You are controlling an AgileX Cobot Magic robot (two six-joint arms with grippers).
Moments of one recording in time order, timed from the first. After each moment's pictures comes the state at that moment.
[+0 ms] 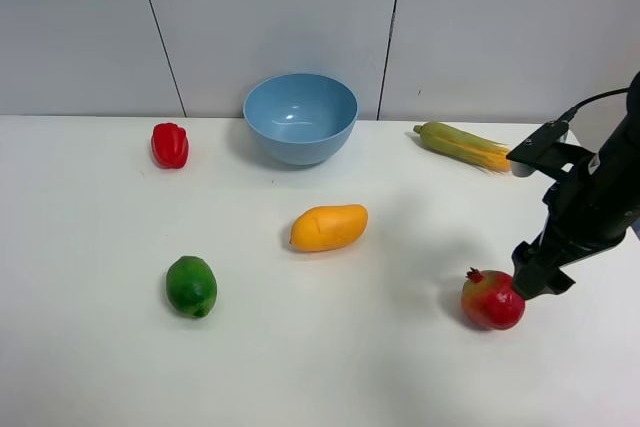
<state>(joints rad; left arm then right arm) 0.08 -0.01 -0.51 -0.06 1.05 0.09 0.18 1.42 -0.83 0.01 0.98 -0.54</state>
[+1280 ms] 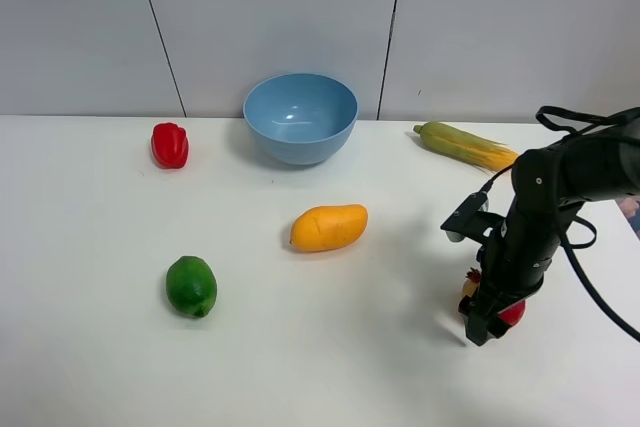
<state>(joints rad) 0.08 -0.01 -0.51 -0.06 1.05 0.09 0.28 1.77 -0.74 0.01 0.69 -0.54</state>
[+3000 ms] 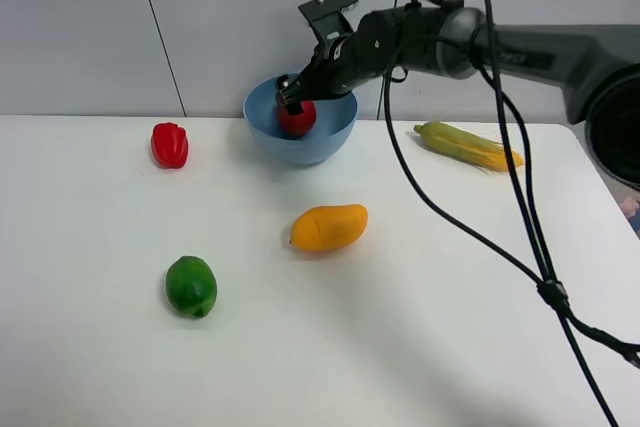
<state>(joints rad) 0.08 -0.01 -0.51 -0.06 1.05 0.09 0.53 2.14 -1.74 0.07 0.38 -0.22</state>
